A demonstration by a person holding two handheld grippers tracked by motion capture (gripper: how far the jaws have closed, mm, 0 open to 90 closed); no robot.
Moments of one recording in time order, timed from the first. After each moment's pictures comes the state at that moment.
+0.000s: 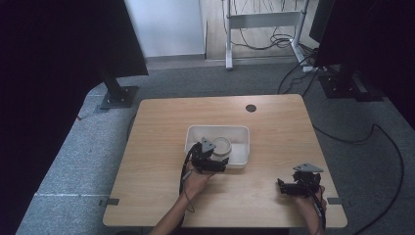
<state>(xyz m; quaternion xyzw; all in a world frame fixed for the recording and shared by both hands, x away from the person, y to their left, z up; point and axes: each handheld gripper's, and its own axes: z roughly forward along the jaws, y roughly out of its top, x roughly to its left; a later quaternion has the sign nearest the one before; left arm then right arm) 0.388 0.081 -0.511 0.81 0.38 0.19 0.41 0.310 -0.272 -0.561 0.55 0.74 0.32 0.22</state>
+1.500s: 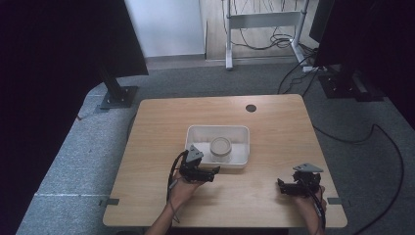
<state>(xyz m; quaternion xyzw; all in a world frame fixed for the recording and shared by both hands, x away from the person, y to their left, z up) 0.357 0.120 -0.505 0.81 0.35 0.16 0.45 0.310 -0.272 -0.561 0.55 0.74 0.32 0.22</state>
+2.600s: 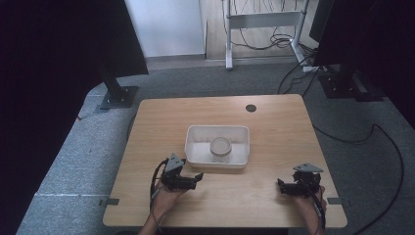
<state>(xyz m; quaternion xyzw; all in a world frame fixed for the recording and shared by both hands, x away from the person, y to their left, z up) 0.334 0.180 -0.517 0.79 0.37 0.16 0.46 0.310 -0.272 -0.561 0.55 0.74 0.32 0.22</state>
